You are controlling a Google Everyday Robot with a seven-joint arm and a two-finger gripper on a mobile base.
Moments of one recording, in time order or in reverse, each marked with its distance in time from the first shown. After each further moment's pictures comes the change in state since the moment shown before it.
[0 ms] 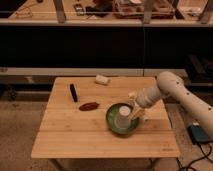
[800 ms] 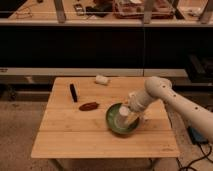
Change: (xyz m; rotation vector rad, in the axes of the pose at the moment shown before) arm -0.005 0.014 0.040 -0.066 0.074 -0.033
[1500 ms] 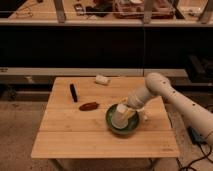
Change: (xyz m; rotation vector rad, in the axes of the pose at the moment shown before) arm -0.033 -0.026 -0.026 -0.024 -0.177 0.077
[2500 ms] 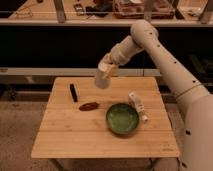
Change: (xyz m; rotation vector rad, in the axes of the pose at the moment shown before) arm -0.211 -0.114 -0.074 0.122 -0.020 -0.255
